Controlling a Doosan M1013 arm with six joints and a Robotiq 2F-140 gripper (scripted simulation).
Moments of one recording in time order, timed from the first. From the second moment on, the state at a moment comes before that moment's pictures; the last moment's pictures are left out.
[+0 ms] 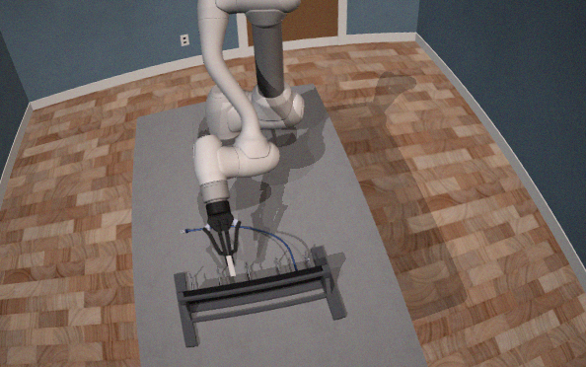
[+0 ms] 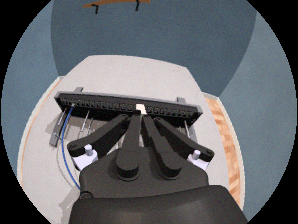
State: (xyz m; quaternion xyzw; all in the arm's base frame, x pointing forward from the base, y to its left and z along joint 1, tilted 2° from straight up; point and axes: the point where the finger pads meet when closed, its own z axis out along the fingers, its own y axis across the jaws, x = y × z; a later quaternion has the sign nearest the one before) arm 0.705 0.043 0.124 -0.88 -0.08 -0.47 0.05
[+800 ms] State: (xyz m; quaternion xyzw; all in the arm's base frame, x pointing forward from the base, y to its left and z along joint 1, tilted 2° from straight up) arm 0.670 0.036 0.147 -0.88 -0.08 -0.48 0.05
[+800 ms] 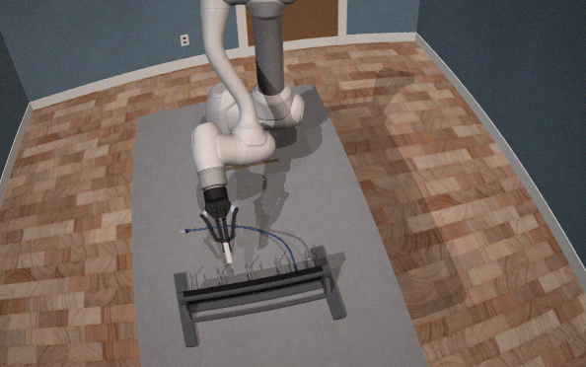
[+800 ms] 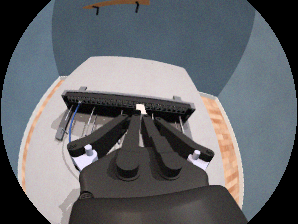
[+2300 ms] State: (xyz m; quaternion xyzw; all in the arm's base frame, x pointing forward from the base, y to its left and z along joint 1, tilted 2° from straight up) arm 0.600 -0.040 0.199 -0.88 -0.08 -0.47 0.05
